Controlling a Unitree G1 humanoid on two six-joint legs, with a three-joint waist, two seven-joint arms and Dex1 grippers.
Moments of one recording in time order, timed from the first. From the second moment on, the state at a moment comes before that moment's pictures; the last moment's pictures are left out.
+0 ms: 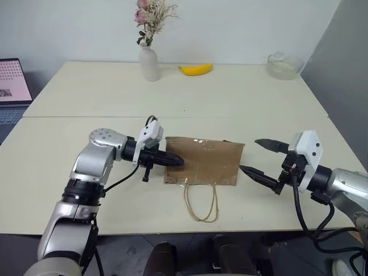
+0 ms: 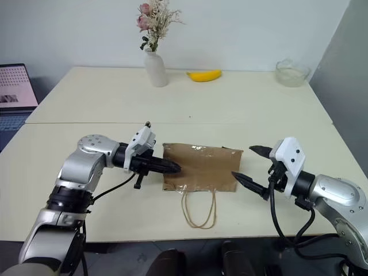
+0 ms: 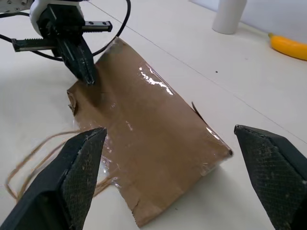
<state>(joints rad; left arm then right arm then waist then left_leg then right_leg) -0.60 0.61 -0.06 0.07 -0.25 0.47 -1.46 -0.06 -0.76 -0.21 -0.74 0.67 0.74 0.68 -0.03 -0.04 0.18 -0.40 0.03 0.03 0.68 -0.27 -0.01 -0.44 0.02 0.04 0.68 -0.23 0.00</state>
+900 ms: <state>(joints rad) -0.27 0.68 -0.29 -0.10 -0.09 -0.31 -1.40 0.04 -0.90 -0.14 -0.81 0.81 0.83 0.78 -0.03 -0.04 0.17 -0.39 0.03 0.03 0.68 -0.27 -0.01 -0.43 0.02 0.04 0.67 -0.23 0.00</state>
